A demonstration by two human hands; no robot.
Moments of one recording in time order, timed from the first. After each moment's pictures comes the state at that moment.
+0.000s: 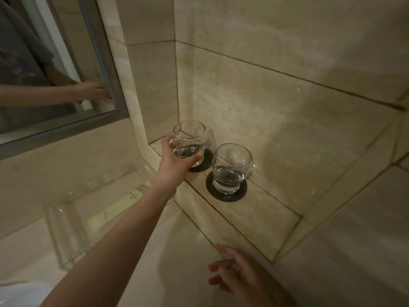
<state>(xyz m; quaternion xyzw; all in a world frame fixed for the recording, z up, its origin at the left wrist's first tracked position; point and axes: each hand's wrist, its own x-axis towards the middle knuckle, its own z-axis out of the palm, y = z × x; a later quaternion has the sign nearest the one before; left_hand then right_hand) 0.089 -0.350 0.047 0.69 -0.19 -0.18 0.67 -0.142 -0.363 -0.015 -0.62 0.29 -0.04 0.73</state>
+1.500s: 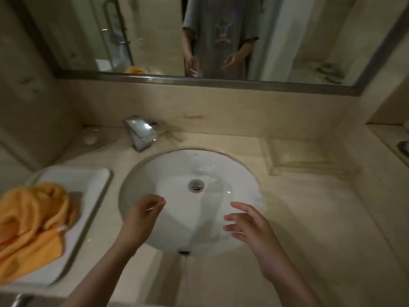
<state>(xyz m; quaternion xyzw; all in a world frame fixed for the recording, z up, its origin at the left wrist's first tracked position) -0.137 0.183 -0.033 0.85 0.14 0.06 0.51 -0.143 -0.053 0.000 -0.70 0.09 0.17 0.69</state>
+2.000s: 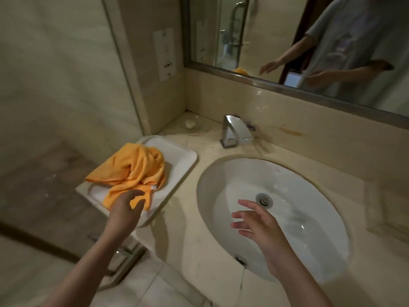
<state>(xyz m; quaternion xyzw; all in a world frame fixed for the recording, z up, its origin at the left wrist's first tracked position) -0.246 0.331 -0.053 0.82 0.42 0.16 0.35 -0.121 0.067 0.000 -0.70 -0.06 0.33 0.63</state>
